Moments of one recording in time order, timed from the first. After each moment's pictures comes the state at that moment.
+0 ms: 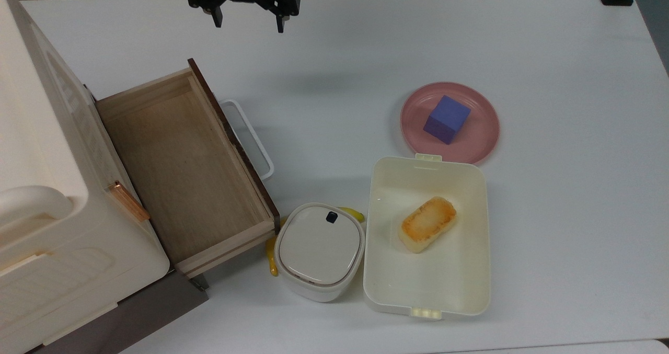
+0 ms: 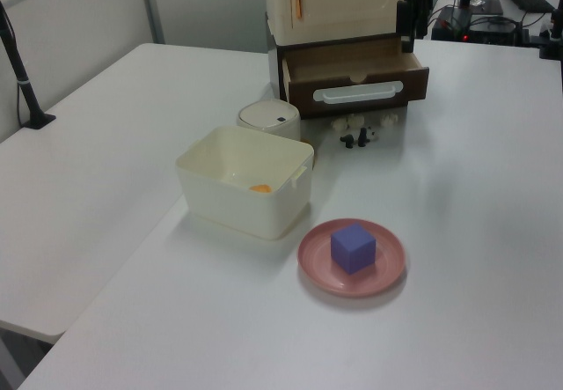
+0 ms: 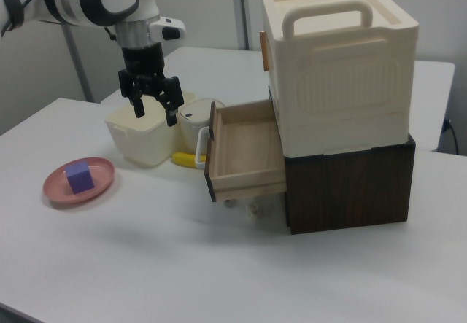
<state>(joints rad) 0.03 0.11 -0.08 -1.54 -0.01 1.59 0.03</state>
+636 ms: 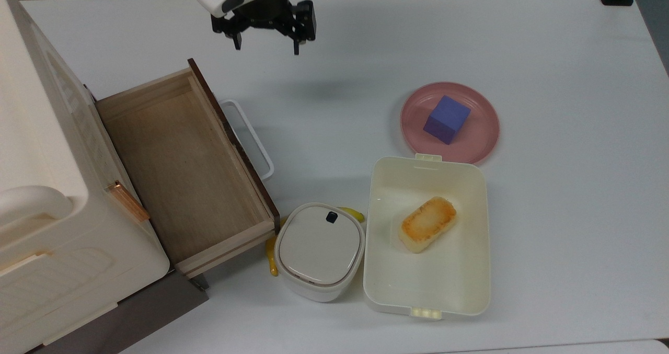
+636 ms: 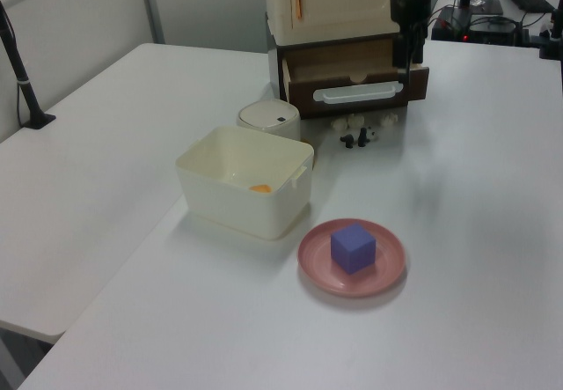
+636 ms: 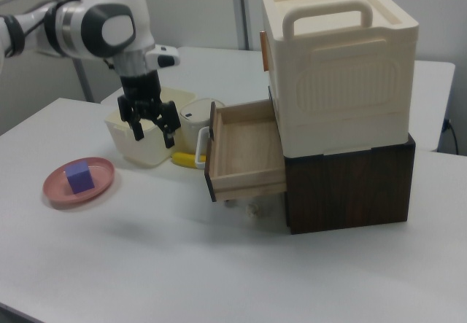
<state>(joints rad) 0.08 0.10 -0.08 -1.71 -0.05 1.73 0.07</state>
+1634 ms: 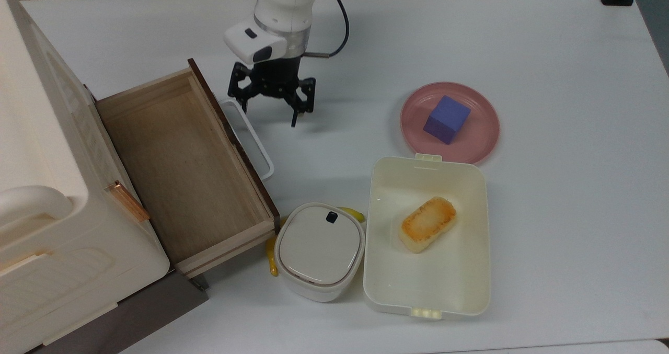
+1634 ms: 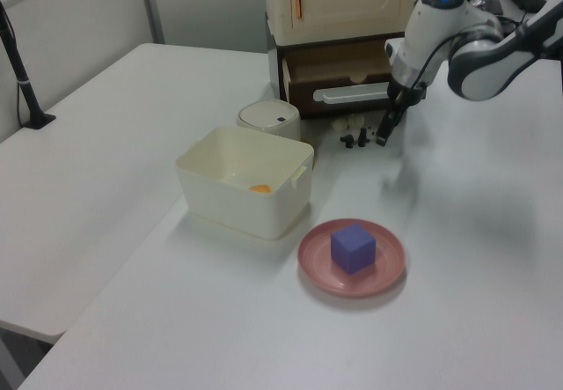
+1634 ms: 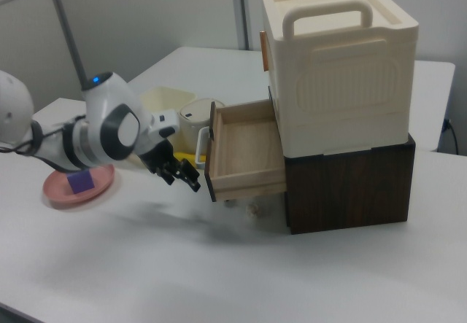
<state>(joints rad) 0.08 0.12 -0.08 -2.20 -0.38 2.61 0.40</state>
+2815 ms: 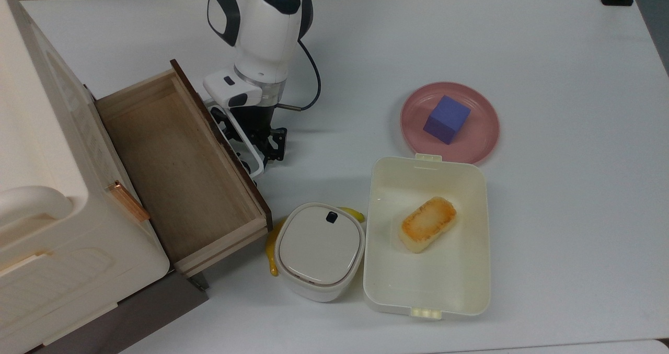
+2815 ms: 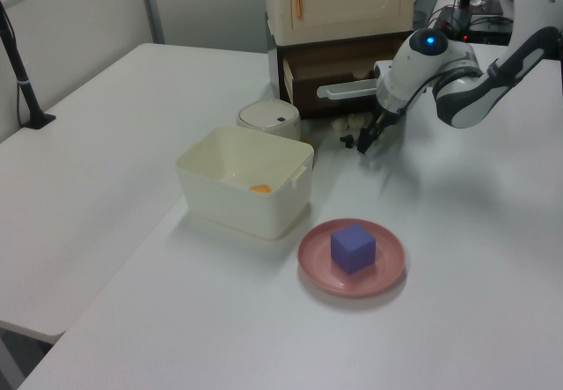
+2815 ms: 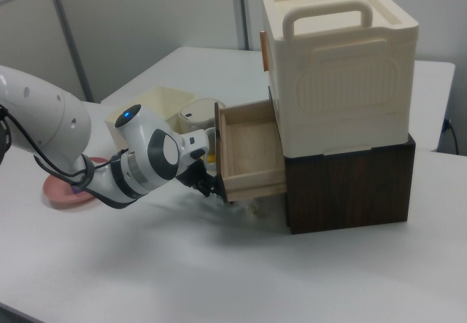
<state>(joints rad) -0.02 0.37 -0.09 -2.07 -0.74 2.83 0.70</state>
